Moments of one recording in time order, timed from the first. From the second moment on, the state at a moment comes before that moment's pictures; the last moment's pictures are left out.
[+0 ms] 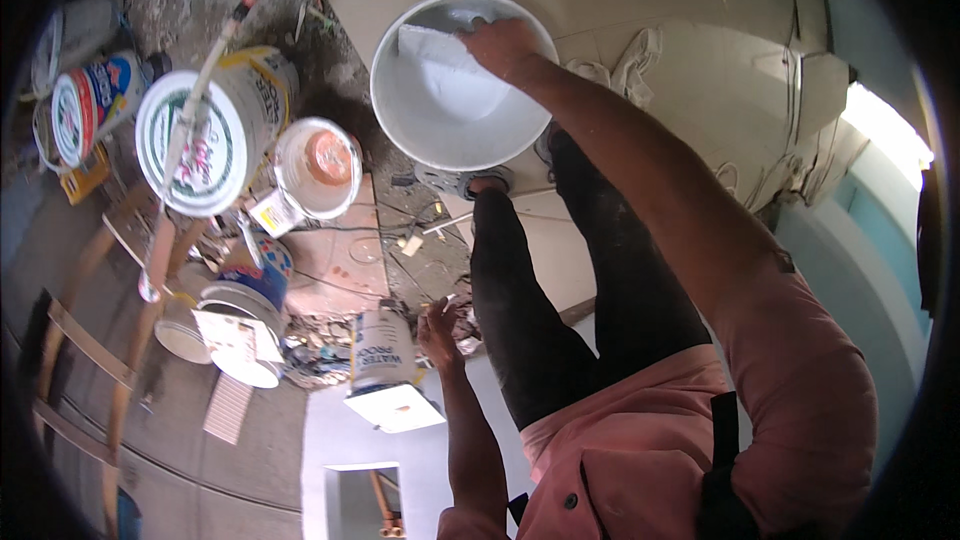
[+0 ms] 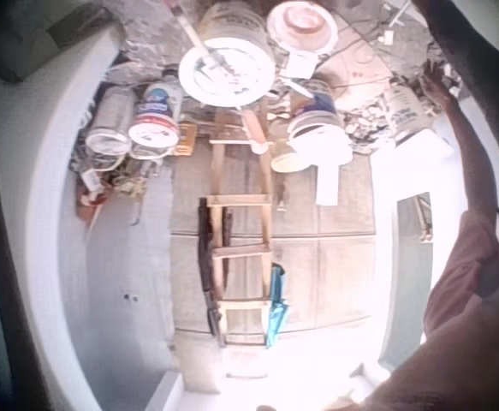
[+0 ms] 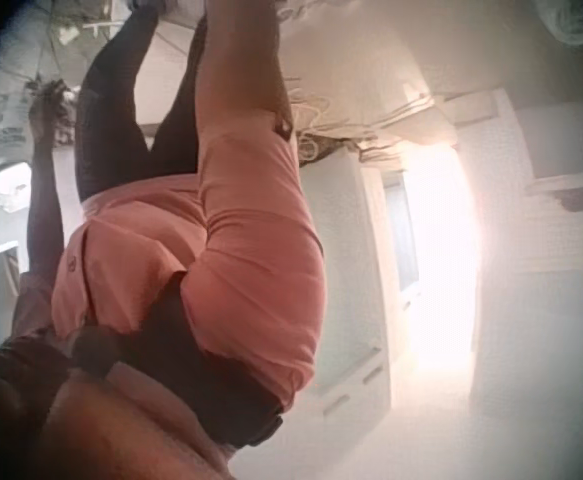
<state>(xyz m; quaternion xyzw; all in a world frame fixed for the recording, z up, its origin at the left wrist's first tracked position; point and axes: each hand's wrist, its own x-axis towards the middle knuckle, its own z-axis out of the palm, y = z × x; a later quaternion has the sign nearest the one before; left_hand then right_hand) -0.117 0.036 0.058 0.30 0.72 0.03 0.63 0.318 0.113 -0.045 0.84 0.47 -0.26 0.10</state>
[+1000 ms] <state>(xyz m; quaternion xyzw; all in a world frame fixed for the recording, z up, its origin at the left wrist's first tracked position) 0.309 0.077 0.177 0.65 0.42 -0.20 0.60 0.327 -0.435 0.239 0.90 -0.29 -0.26 -0.19</state>
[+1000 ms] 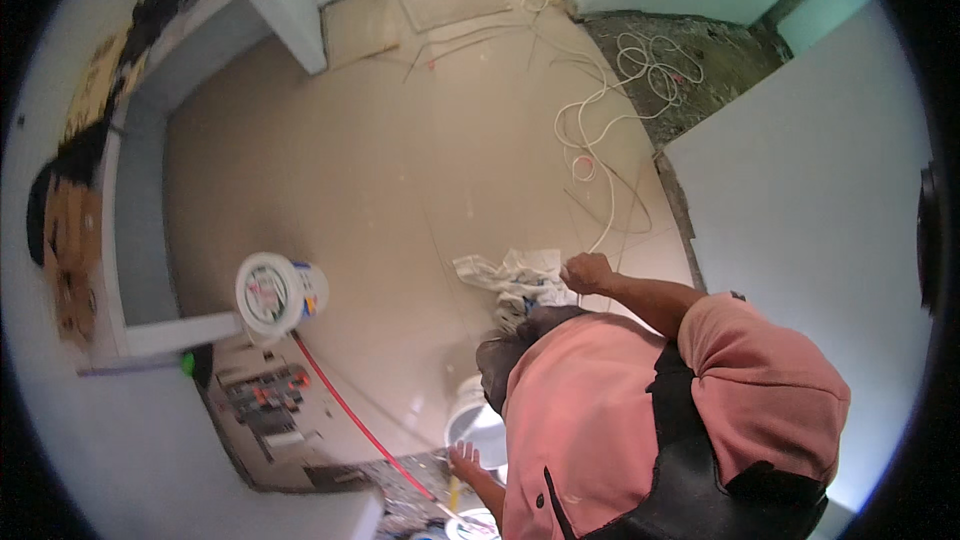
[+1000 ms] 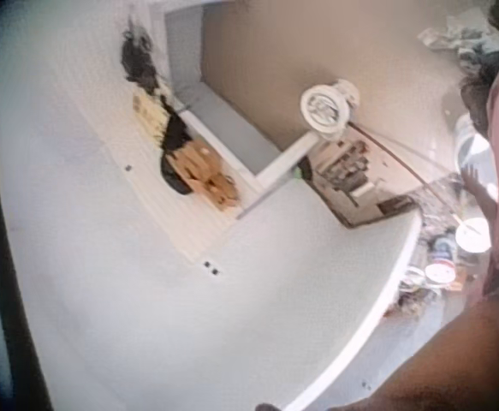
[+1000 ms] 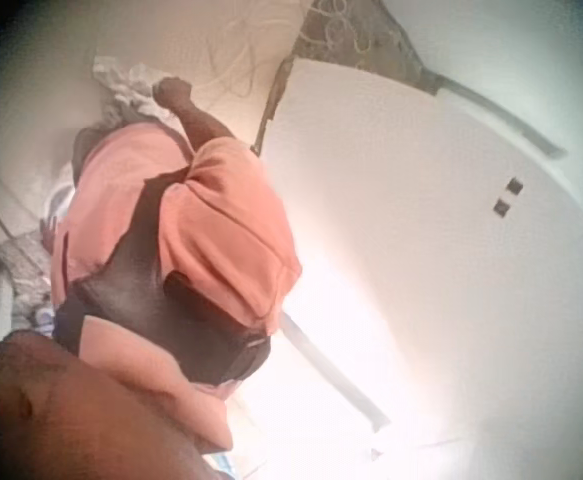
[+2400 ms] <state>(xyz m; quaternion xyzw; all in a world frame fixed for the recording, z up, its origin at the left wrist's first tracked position) 1.089 -0.388 0.200 0.83 0.08 -0.44 0.35 0.664 -0.679 0.231 0.63 -0.73 -0.13 -0.23</state>
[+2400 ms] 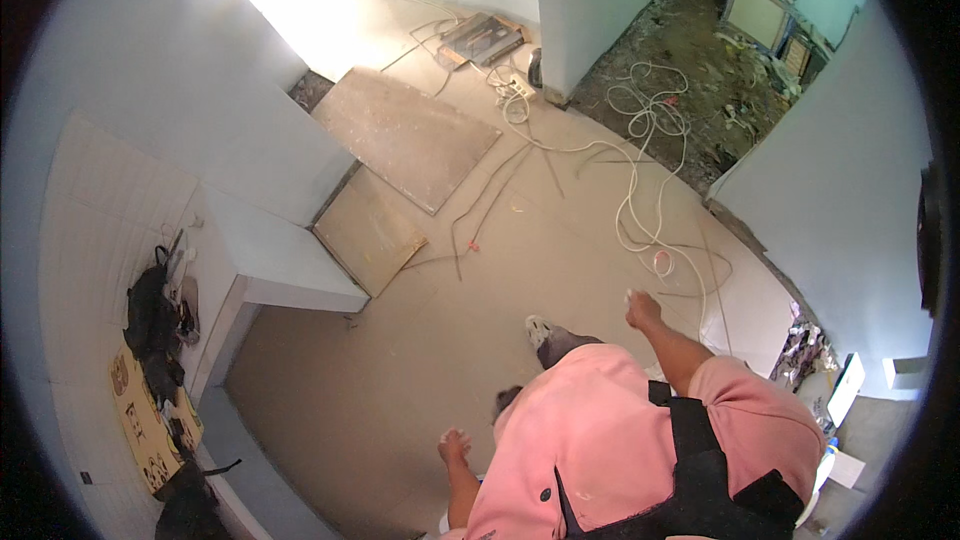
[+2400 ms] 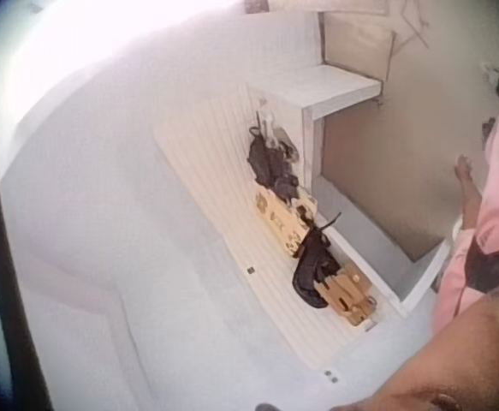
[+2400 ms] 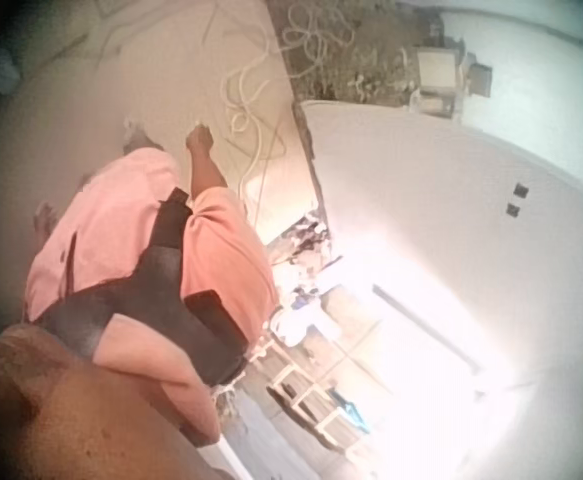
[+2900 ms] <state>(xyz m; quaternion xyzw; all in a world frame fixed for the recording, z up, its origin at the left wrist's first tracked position) 1.256 -0.584 0.186 0.82 0.05 -0.48 0.31 0.820 -0.893 0.267 0.49 -0.82 -0.03 -0.28</state>
